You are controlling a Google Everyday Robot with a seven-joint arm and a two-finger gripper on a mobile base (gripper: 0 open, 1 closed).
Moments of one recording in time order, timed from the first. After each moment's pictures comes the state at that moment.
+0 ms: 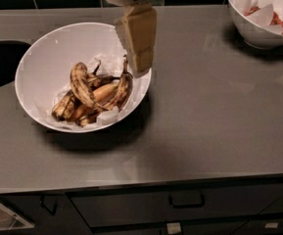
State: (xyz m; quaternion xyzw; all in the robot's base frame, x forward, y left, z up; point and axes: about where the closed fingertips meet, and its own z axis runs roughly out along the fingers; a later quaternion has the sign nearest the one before) arm 0.470 0.053 1.054 -0.87 0.43 -0.11 0.22
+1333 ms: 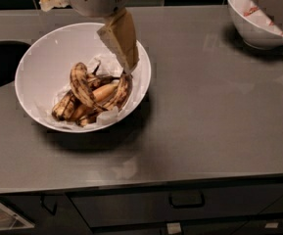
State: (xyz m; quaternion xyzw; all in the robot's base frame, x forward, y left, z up) arm 0.483 0.092 1.031 -0.94 0.27 -0.14 0.18
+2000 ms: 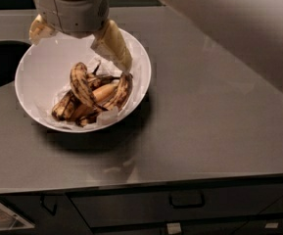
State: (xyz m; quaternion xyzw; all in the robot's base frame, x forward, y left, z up) arm 0.491 0.113 0.993 -0.97 0.13 -0.16 0.10
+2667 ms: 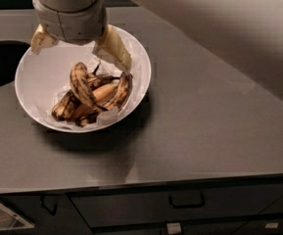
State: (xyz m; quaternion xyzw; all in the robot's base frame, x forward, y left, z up) arm 0.496 0.117 0.979 -0.98 0.08 -0.17 0.08
